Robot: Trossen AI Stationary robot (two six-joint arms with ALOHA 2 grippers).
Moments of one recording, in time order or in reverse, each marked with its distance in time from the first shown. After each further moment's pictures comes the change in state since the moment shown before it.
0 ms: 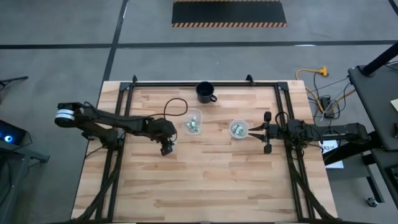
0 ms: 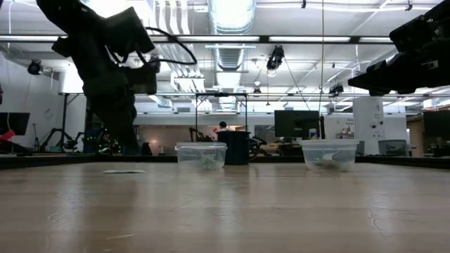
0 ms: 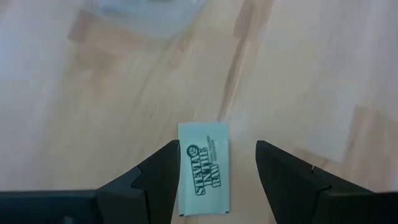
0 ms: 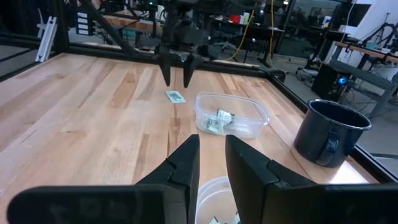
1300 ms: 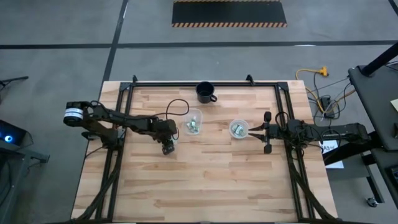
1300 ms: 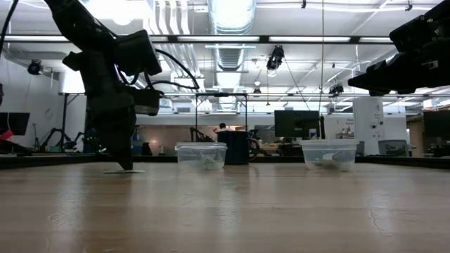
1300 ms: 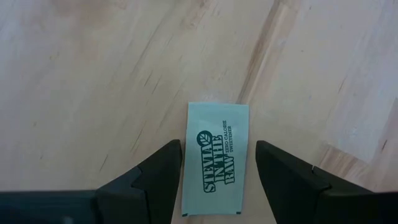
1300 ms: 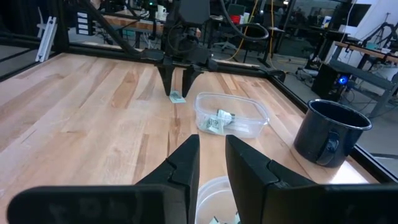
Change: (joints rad) left arm 0.047 0.177 0.001 0.012 0.099 -0.055; right arm 0.000 0.000 0.000 0.000 0.000 0.000
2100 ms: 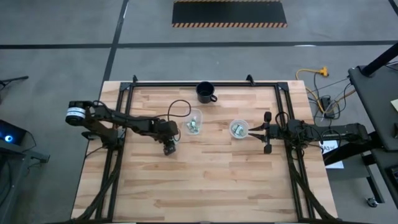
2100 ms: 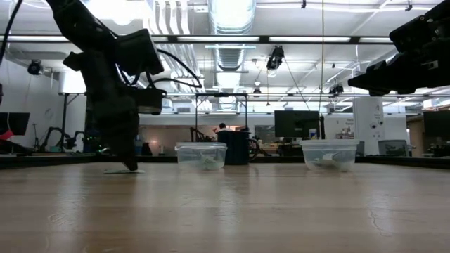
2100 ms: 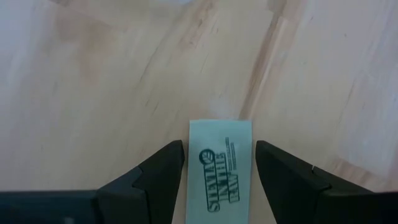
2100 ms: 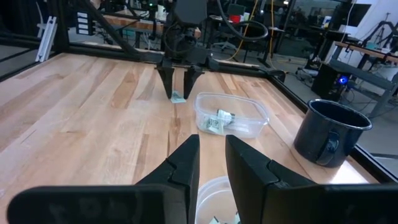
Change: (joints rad) left arm -0.004 0.113 0.002 0.034 -0.071 0.031; right arm 0.000 0.000 0.000 0.000 0.000 0.000
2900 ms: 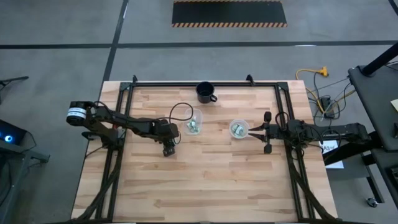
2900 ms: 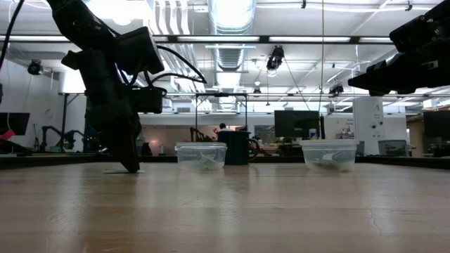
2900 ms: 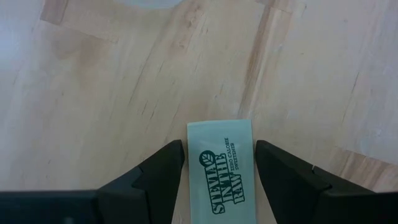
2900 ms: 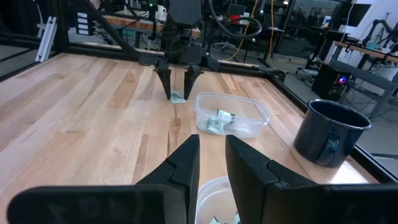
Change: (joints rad) left arm -0.032 0.002 0.008 -0.013 -0.060 0.080; right arm 0.000 0.000 0.000 0.000 0.000 0.000
